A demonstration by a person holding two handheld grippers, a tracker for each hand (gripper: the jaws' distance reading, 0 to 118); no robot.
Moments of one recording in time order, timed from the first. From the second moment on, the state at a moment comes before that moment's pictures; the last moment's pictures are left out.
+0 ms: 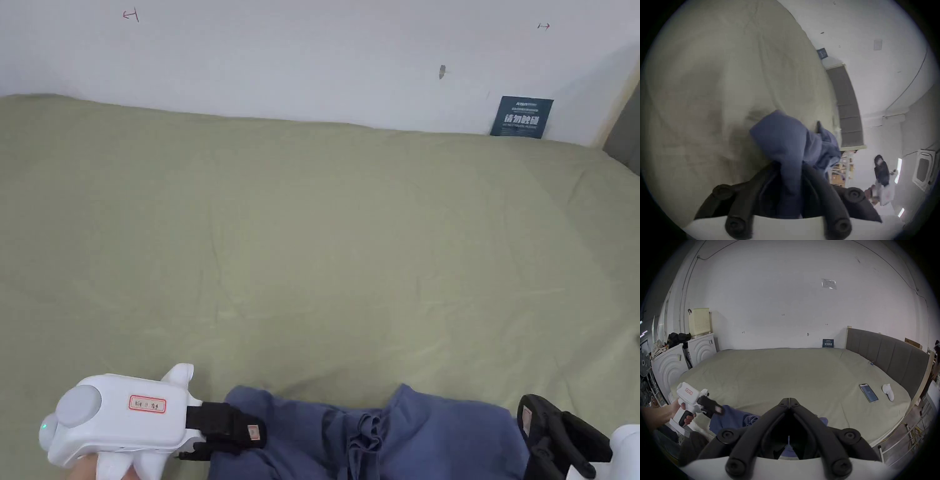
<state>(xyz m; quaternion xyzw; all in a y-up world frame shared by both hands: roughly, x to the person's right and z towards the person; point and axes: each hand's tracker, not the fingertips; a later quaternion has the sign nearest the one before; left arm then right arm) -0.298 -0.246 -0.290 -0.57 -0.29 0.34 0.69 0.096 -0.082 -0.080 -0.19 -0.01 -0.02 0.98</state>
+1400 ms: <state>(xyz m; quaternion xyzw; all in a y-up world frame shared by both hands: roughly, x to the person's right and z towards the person) -0.082 -0.154 -0.258 -0.56 -0.27 0.04 0.79 0.129 -0.086 -0.062 -0.17 -0.03 -0.06 0.98</state>
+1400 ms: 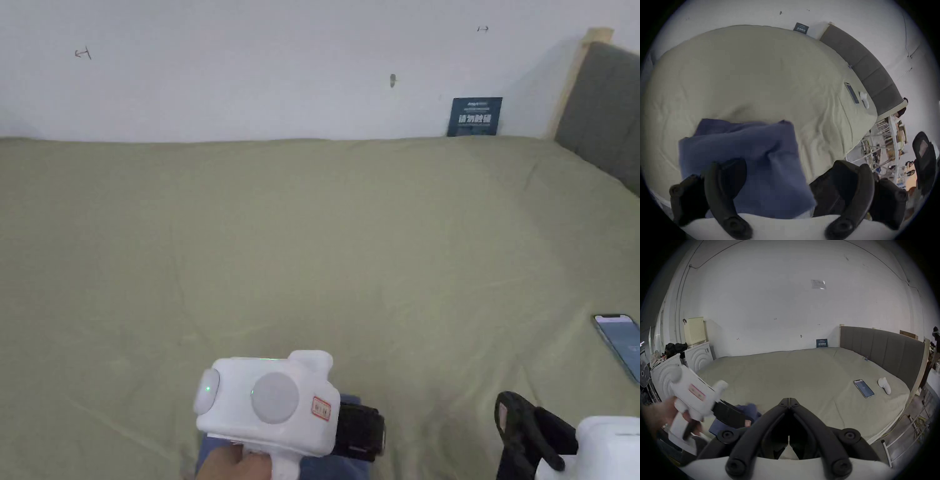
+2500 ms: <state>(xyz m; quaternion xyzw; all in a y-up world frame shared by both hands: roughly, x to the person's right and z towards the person) -0.187 -0.171 -0.255 -0.52 -0.36 0.20 0.75 0.108 -0.141 -0.142 -0.33 0.11 -0.14 0.93</state>
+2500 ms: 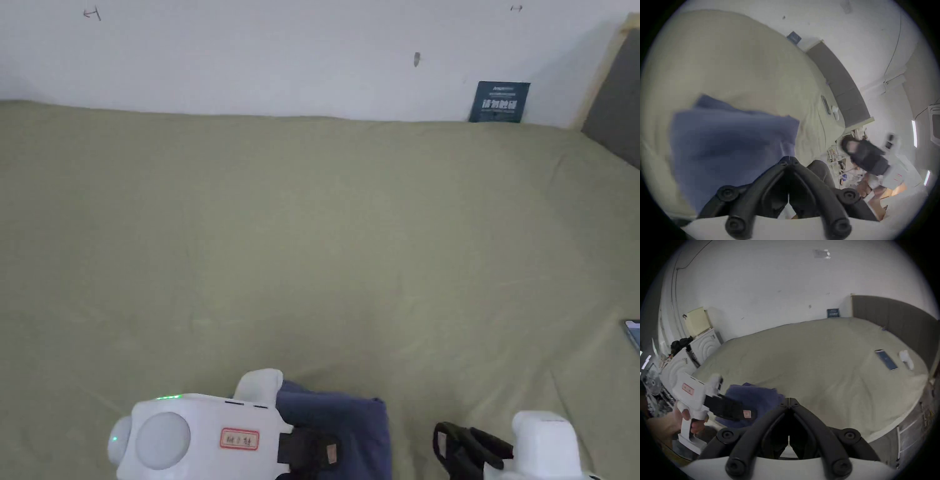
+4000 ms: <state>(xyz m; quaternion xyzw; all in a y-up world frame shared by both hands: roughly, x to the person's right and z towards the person) -0.560 -0.132 -0.335 -0.53 -0.15 0.27 0.79 0.113 -0.169 -0.240 -0.38 0.26 -0.30 0.83</state>
